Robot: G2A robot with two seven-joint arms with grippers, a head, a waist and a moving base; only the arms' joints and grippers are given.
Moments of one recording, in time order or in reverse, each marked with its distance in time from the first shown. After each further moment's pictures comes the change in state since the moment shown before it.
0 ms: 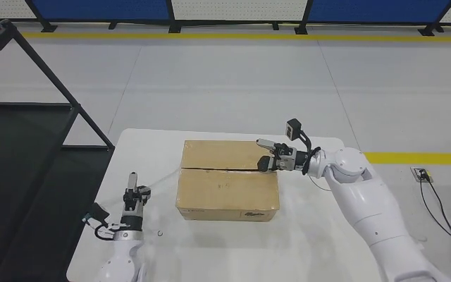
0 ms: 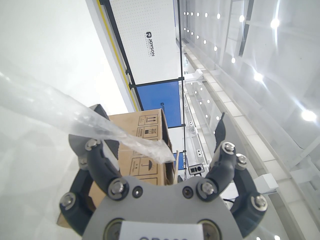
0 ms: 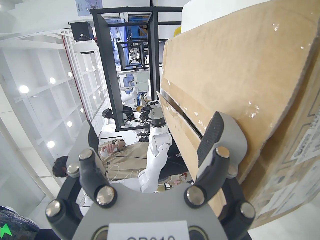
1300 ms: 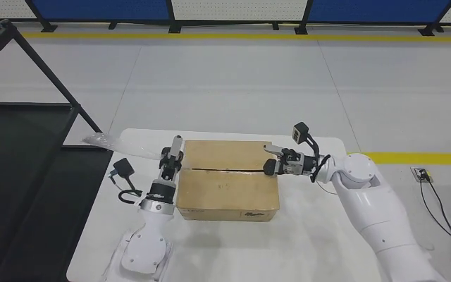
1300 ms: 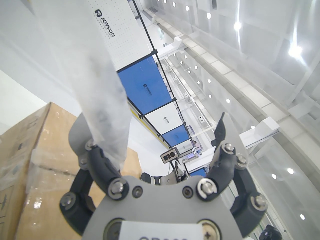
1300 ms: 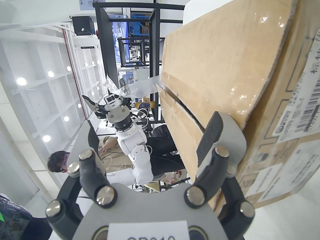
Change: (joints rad) left arm -0.215 -0.029 0.227 -0.172 0.301 0.206 -0.026; right arm -0.068 0.037 0.068 -0.064 -0.022 -0.047 0.038
